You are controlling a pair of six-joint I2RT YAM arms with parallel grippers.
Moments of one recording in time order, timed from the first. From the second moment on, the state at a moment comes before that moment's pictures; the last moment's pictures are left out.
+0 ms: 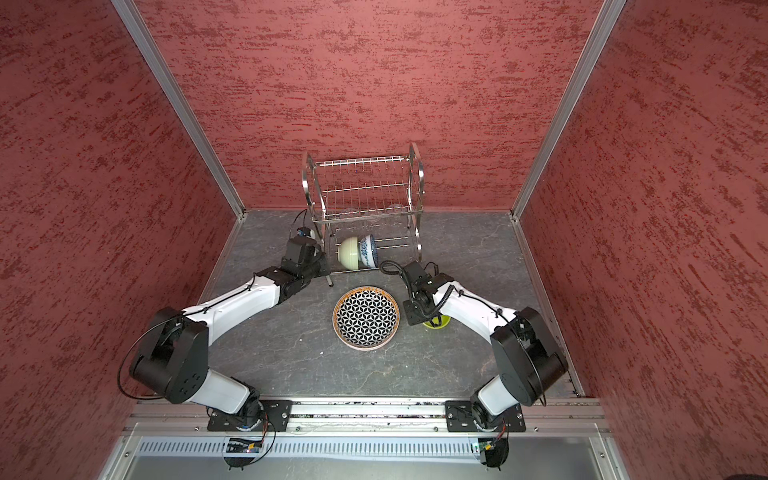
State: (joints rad) left arm -0.41 1.52 0.95 -0.12 -0.18 -0.50; right arm 0.58 1.54 0.98 -0.76 0.02 0.29
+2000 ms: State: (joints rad) left arm -0.41 1.49 0.94 -0.14 -0.18 -0.50; right arm 0.44 1.67 0.91 0.45 -0.45 0.44
